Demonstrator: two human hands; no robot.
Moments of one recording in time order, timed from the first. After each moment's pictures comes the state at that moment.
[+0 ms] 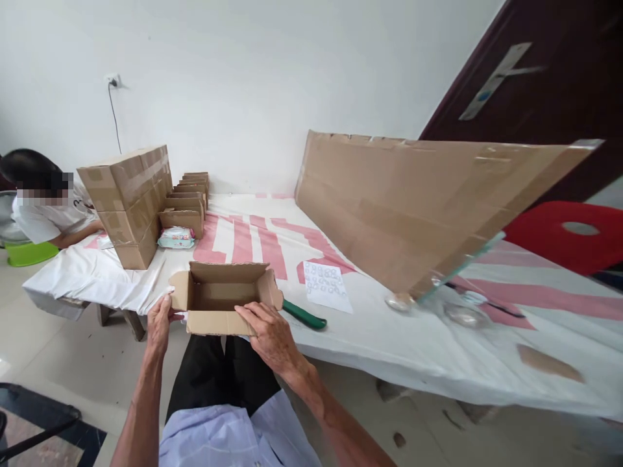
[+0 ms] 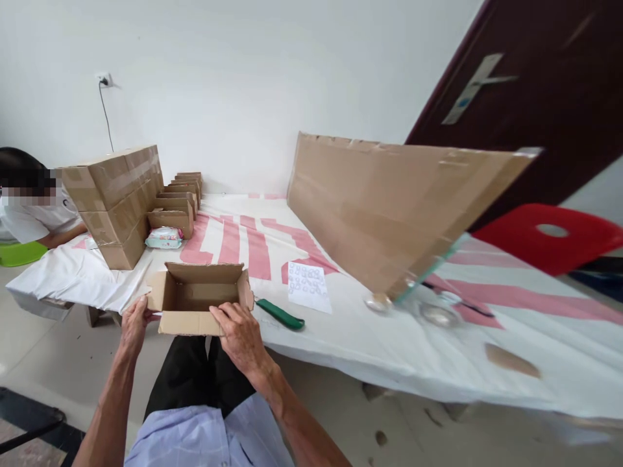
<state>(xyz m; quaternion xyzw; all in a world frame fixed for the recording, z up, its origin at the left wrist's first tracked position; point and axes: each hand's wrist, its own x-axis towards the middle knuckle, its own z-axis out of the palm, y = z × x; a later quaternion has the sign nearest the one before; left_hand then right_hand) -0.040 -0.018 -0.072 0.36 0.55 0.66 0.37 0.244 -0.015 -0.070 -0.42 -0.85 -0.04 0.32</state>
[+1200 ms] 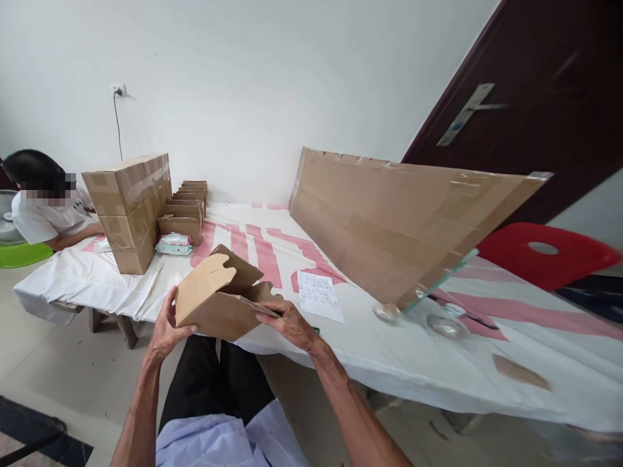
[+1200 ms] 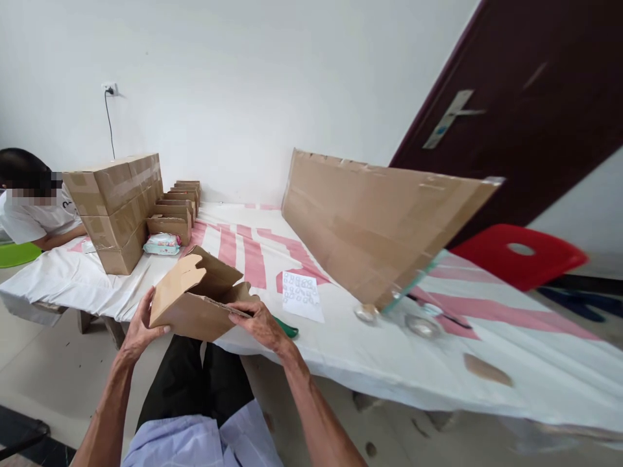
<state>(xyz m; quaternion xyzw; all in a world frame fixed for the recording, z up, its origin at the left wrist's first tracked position) -0.039 -0.026 -0.073 0.52 0.45 0.58 0.44 0.290 0.031 -0.043 -0.41 -0.71 0.44 0.38</state>
